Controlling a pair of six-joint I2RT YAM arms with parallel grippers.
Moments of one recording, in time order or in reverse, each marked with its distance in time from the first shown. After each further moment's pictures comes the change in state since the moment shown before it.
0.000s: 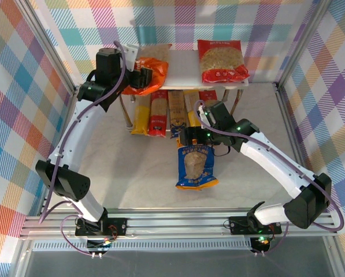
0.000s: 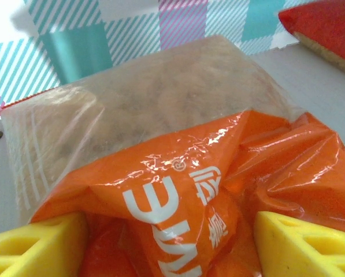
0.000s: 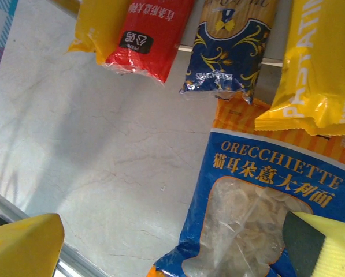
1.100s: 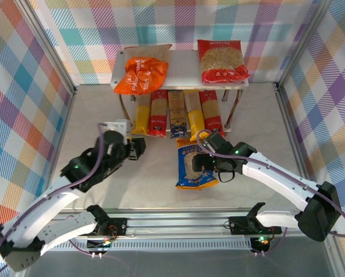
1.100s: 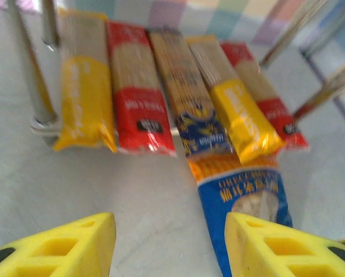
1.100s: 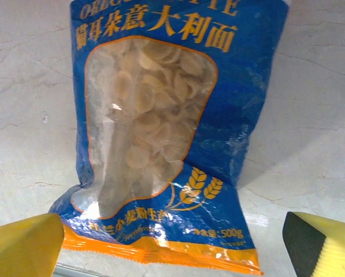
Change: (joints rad) left arm -0.463 -0.752 -0.896 -0.069 -0.383 -0.578; right arm 0.129 -0.141 -0.343 -0.077 0.231 0.230
